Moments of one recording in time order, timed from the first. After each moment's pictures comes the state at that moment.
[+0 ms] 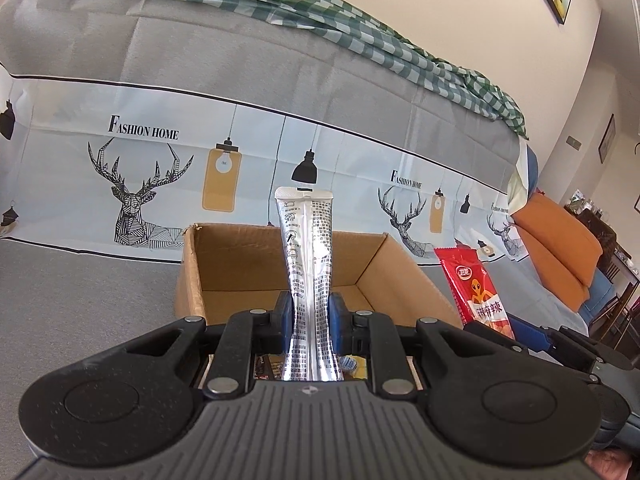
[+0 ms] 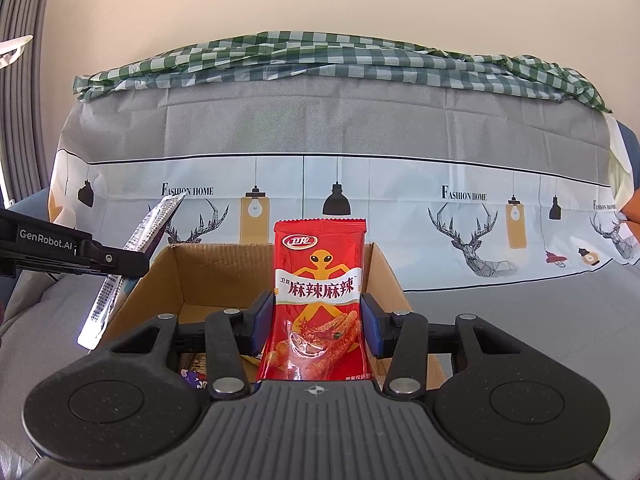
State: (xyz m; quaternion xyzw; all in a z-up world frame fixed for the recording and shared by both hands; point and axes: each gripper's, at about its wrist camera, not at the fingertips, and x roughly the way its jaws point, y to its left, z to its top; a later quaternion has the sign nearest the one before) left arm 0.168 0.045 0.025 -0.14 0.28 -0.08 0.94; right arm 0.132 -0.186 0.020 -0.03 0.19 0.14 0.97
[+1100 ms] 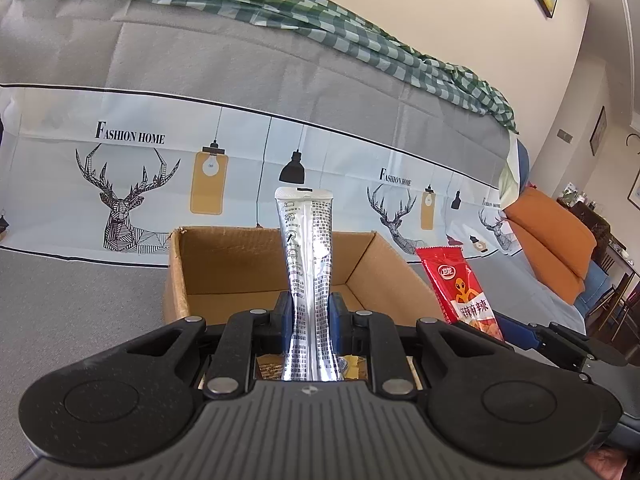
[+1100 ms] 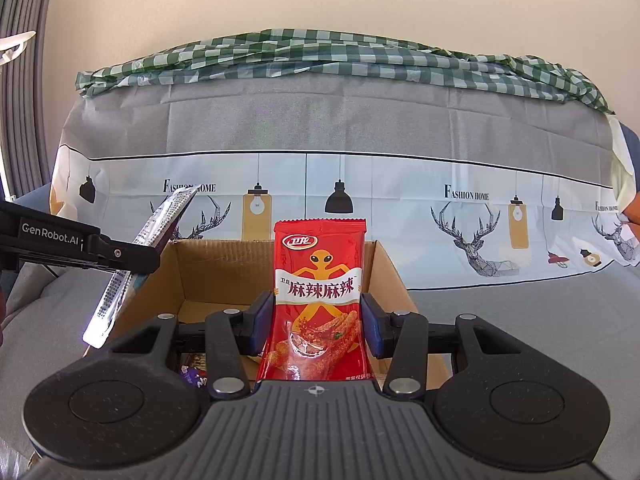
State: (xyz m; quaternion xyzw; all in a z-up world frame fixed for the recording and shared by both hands) left arm 0.169 0.038 0.025 -0.13 0.28 -0.10 0.95; right arm 0.130 -0.182 0.018 -0.03 0.19 0.14 0.97
